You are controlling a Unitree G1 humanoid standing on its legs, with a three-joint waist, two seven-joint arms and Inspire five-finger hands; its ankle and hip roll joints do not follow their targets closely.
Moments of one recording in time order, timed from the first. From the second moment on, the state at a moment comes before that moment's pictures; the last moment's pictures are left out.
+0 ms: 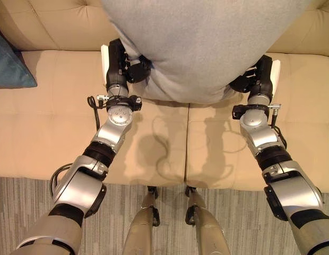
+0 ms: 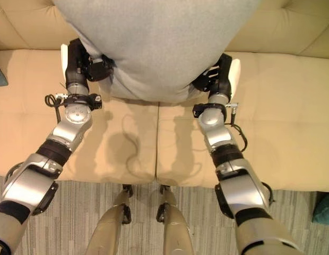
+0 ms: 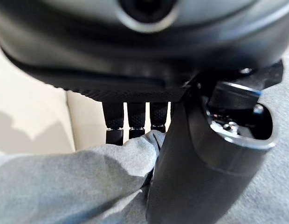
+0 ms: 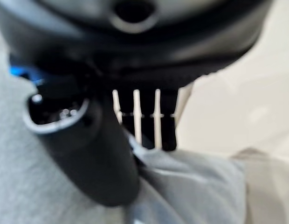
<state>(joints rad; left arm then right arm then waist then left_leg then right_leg) -1.06 0.40 -0.43 0.78 -0.31 -0.21 0.52 -1.02 -0.49 0.30 0.85 0.15 -0.08 -0.58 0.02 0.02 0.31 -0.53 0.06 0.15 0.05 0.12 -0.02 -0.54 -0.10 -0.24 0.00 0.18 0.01</state>
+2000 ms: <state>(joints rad) 0.00 0.20 -0.16 1.12 -0.03 -0.12 0.14 0.03 -0.32 0.12 1.15 0.02 -0.09 -0.17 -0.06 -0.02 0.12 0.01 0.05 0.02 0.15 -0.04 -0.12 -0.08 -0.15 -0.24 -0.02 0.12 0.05</state>
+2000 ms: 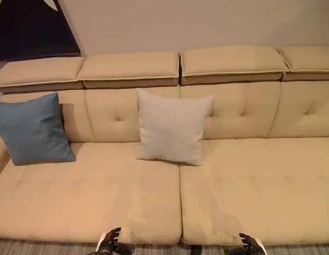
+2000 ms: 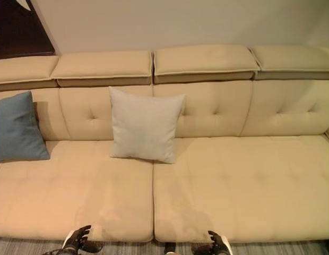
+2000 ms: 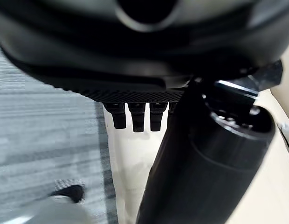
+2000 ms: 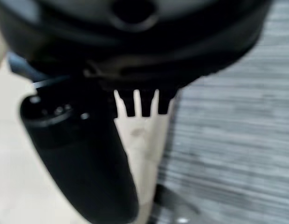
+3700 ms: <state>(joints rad) -0.08 0.24 -0.27 1.13 -0.01 -0.08 0.17 -0.04 -0.26 0.11 1.23 0.03 -0.05 -0.20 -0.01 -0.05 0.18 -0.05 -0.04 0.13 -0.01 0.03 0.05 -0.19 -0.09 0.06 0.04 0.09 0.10</state>
